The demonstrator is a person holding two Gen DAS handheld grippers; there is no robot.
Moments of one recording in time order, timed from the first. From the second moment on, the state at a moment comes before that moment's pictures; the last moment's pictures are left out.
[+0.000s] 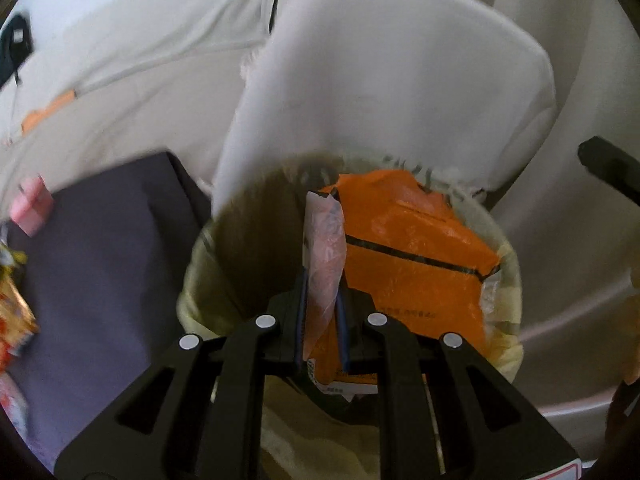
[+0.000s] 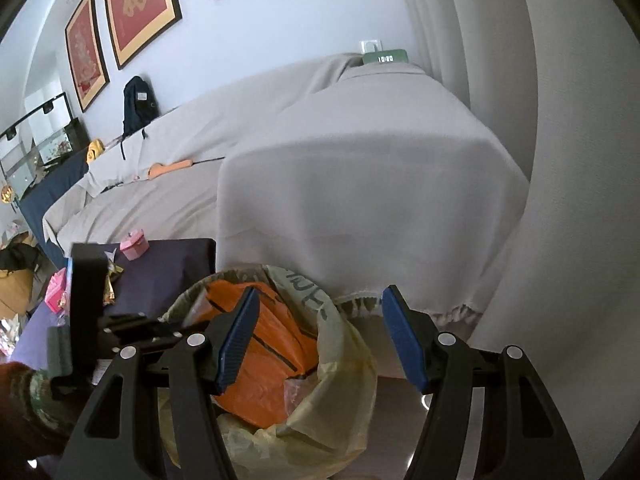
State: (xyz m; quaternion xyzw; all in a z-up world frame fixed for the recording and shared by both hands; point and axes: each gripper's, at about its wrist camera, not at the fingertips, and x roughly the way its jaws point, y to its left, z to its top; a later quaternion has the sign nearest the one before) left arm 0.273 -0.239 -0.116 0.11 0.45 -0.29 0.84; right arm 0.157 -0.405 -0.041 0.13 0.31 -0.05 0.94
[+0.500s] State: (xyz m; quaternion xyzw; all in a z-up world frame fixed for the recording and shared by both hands) left arm 0.266 -0.163 -0.080 -0.03 0.44 -0.32 0.84; right arm 0.174 -0.384 -0.053 0.13 0.33 -0.04 0.94
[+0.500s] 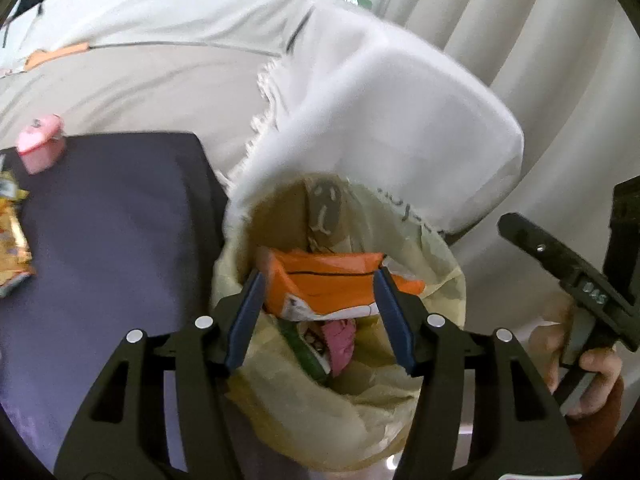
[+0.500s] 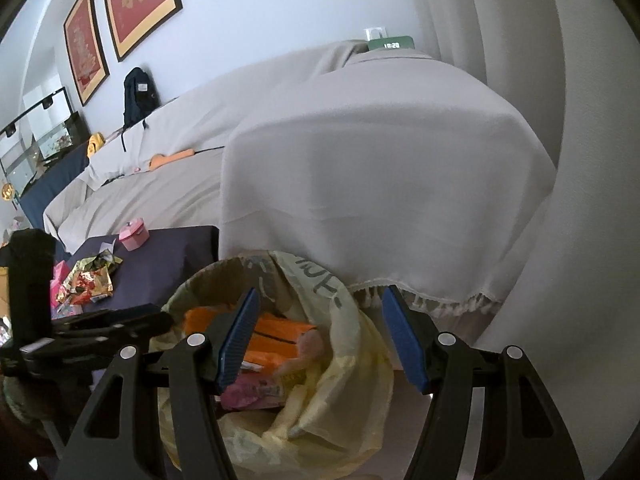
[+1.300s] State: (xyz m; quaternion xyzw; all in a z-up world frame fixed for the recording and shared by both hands) left arm 0.259 0.113 -0.044 -0.06 0.35 -0.13 0.93; right arm 0.242 -0.197 -0.055 0.04 0.36 0.12 0.93
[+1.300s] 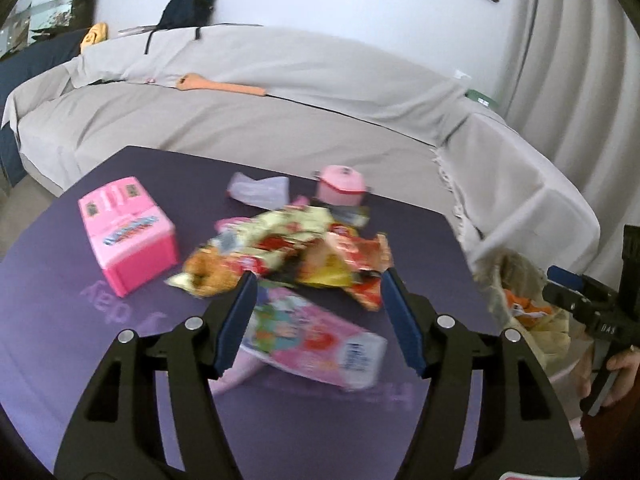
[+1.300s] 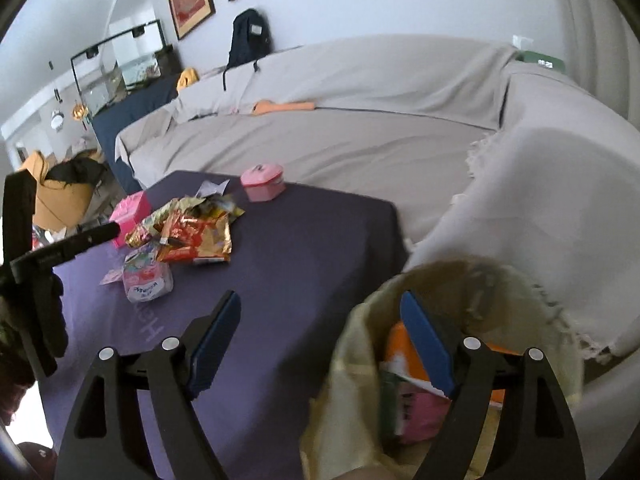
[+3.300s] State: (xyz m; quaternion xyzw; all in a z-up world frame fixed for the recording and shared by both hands) left arm 0.250 0.251 -0.027 -0.17 0.38 -0.08 0.90; right arm 0.307 0.029 -0.094 -0.04 0.45 0.25 0.86
